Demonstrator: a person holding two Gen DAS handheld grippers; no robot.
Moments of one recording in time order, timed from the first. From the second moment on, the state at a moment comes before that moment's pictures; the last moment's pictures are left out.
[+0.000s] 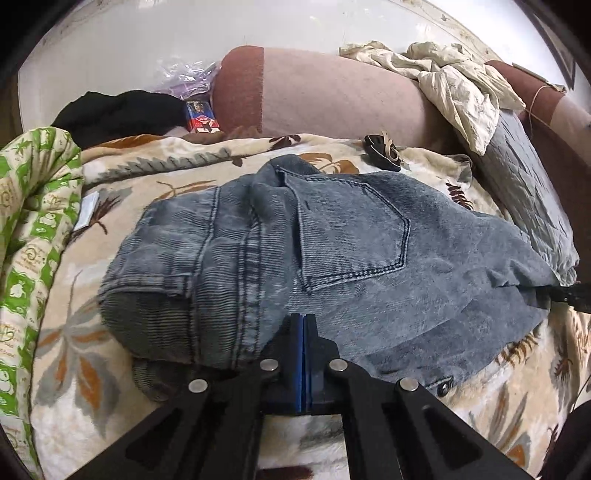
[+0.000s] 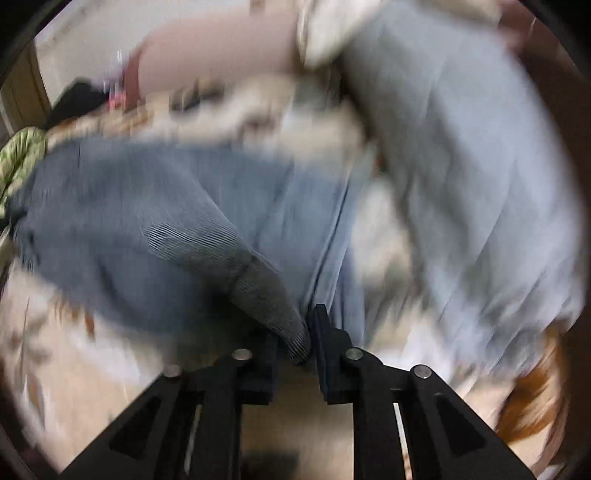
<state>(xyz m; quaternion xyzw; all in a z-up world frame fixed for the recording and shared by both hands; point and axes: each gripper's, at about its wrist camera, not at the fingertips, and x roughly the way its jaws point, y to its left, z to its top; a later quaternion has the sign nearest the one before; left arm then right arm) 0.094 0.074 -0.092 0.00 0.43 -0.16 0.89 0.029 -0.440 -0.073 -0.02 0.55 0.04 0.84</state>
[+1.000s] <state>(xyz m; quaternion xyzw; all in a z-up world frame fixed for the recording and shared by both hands) 0.083 0.008 -0.077 0.09 0.40 -0.25 0.88 0.098 -0.351 -0.088 0.35 0.51 0.14 0.77</state>
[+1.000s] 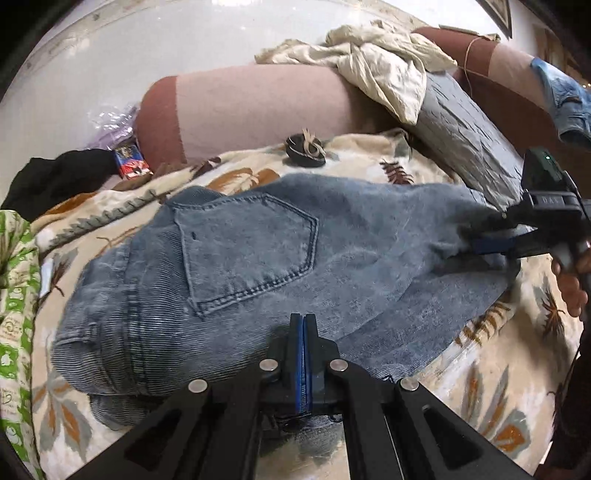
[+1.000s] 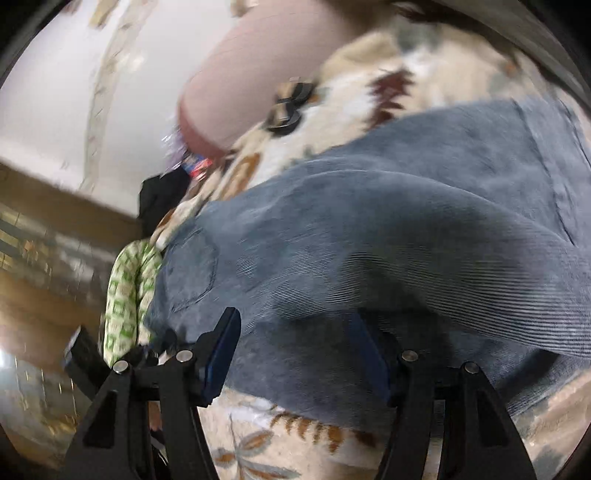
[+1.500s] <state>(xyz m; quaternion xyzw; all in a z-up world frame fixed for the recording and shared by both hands) 0.082 -0.009 -0.087 0.11 0.42 -0.28 0.85 0.093 -0.388 -0.111 0.42 0.47 0.05 0.77</state>
